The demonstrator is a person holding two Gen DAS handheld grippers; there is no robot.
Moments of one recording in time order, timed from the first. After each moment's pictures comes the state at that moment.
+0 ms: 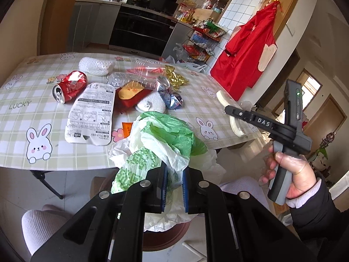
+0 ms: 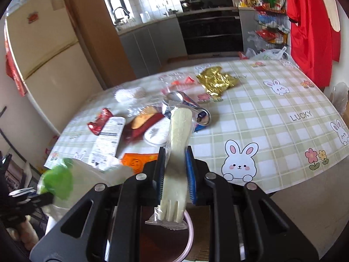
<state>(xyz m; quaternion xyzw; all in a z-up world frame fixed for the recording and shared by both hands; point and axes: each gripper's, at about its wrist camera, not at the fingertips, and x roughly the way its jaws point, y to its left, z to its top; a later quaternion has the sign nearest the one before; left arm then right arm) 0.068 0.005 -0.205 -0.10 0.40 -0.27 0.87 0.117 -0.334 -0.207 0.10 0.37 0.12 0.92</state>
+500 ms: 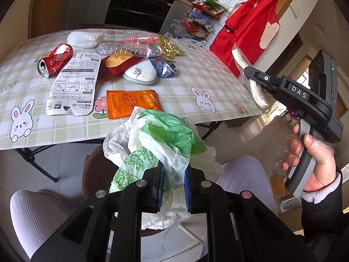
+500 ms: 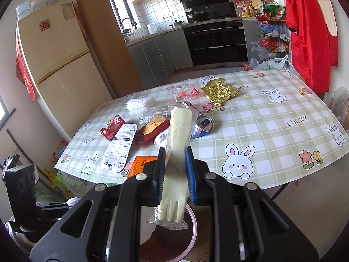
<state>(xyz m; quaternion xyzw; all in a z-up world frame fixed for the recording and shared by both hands) 0.067 -0.034 -0.238 -0.08 0.46 -0.28 0.84 0.085 -0.348 -0.187 0.11 0.33 0.14 0.93</state>
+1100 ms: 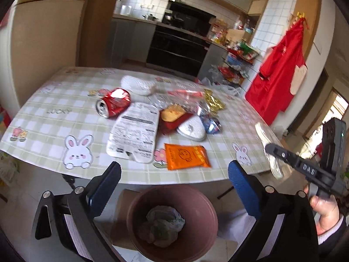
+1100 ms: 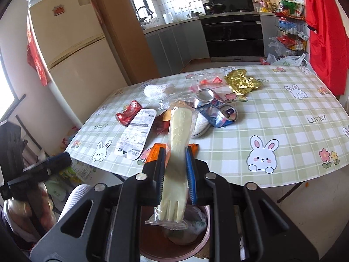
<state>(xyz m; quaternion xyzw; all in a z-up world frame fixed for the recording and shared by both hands) 0.073 0.042 -0.185 -0.11 0.33 -0.11 0.93 0.085 -0.304 -0.201 0.08 0.36 0.19 0.91</state>
